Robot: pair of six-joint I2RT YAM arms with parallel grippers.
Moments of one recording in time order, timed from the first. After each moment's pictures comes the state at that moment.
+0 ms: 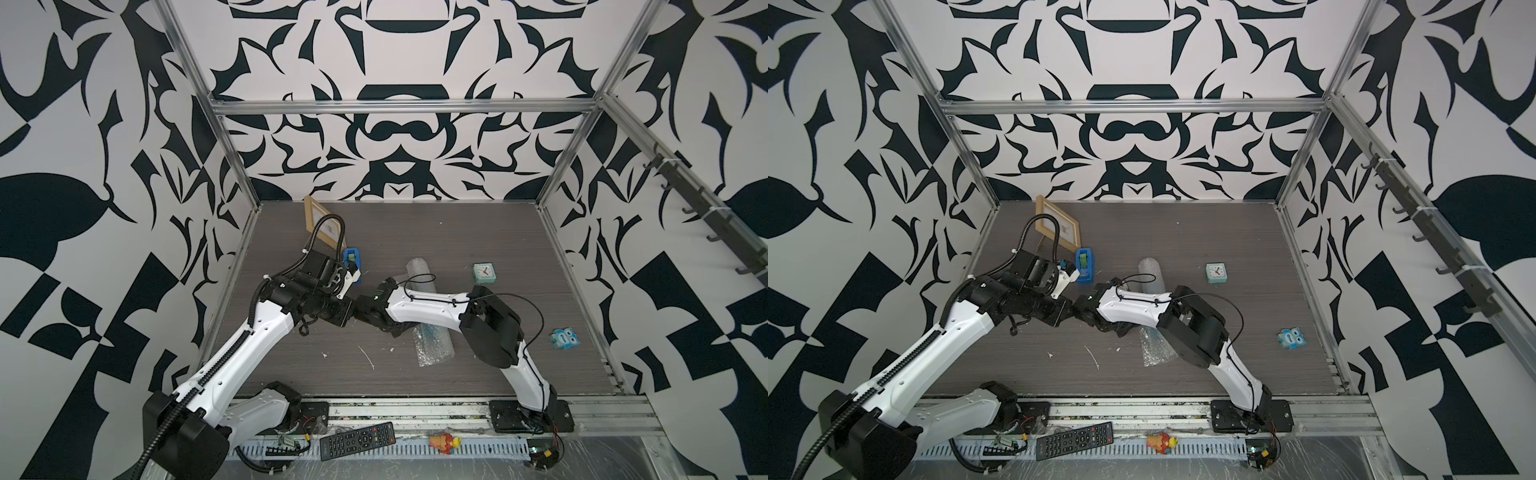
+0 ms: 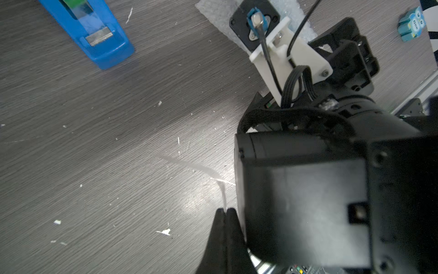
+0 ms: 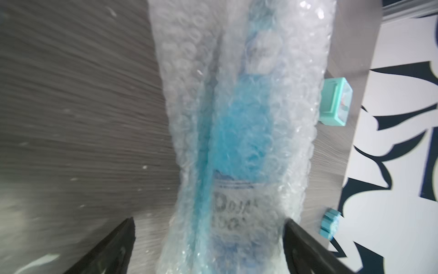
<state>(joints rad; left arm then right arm) -0.50 1.11 0.99 -0.99 0.30 -0.03 1.09 2.19 1.65 -1.30 0.63 0.82</state>
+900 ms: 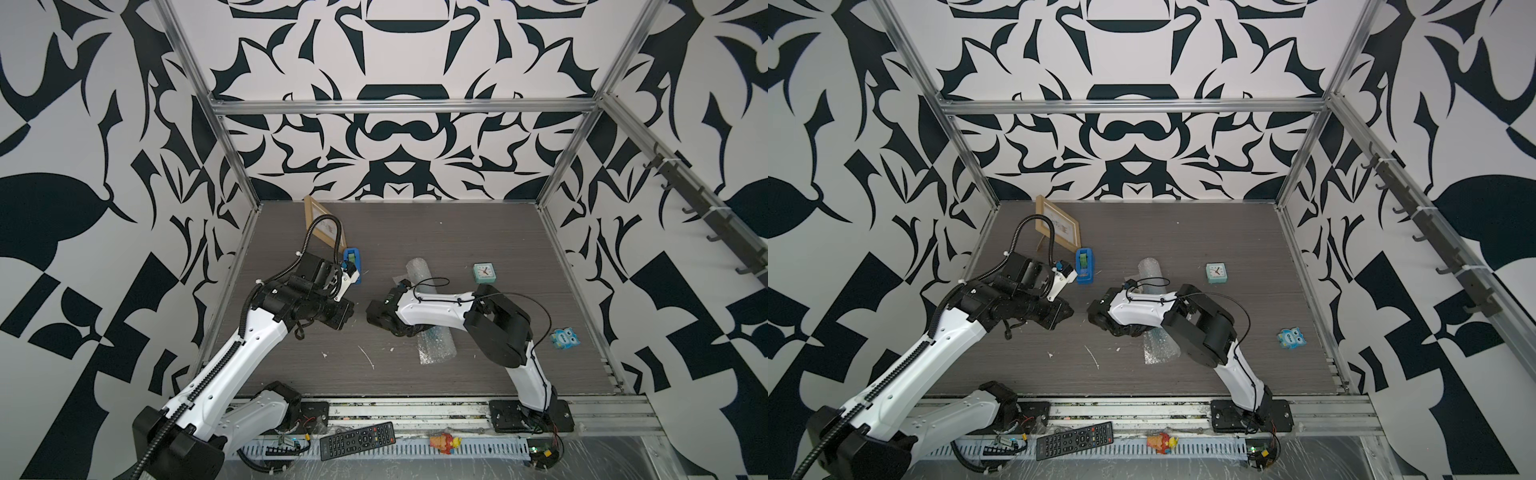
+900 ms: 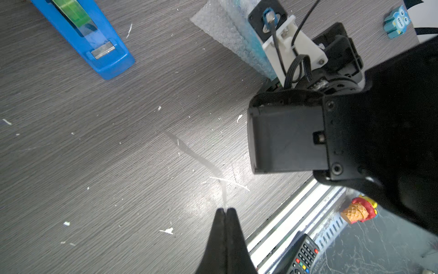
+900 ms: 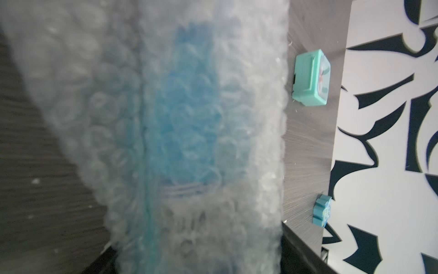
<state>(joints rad) -0.49 1.05 0.99 -1.00 0.31 0.00 1.04 2.11 1.44 -1.20 0.67 0.88</state>
